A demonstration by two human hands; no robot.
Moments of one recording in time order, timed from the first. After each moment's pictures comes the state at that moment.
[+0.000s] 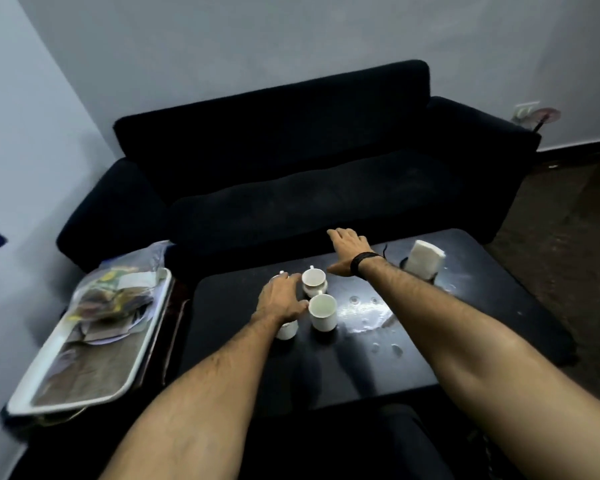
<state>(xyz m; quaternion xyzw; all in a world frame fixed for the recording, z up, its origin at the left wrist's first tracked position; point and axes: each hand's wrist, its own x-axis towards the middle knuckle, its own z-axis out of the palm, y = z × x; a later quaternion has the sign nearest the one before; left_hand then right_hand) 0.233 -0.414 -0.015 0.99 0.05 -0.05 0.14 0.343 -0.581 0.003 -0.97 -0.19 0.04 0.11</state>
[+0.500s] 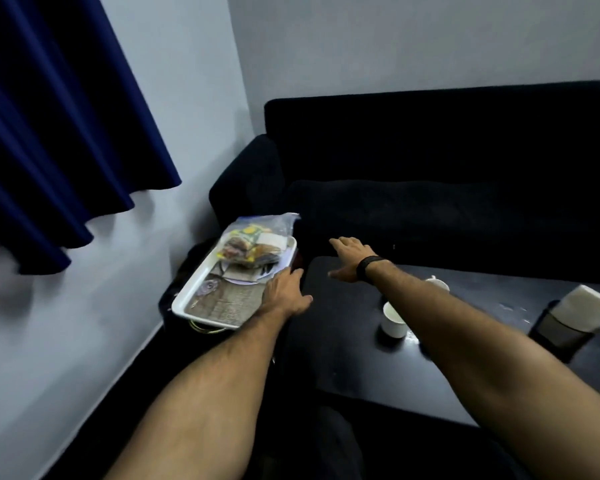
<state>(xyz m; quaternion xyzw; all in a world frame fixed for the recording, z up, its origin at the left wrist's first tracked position) 0.111 -0.201 0.003 0.97 0.23 -0.01 0.13 0.253 -0.328 0.030 -0.92 -0.37 0.08 0.06</state>
